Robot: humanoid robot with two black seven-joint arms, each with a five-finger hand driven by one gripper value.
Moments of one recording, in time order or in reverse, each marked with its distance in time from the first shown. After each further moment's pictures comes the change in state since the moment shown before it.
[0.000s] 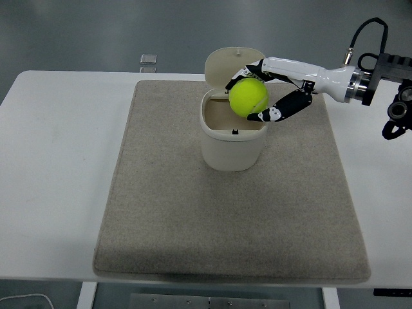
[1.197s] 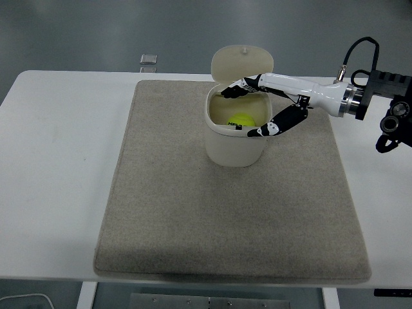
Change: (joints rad) left arm 0.000 0.000 0.000 0.000 0.000 0.000 0.000; right arm -0.046 0.006 -0.007 0.008 0.031 0.022 0.000
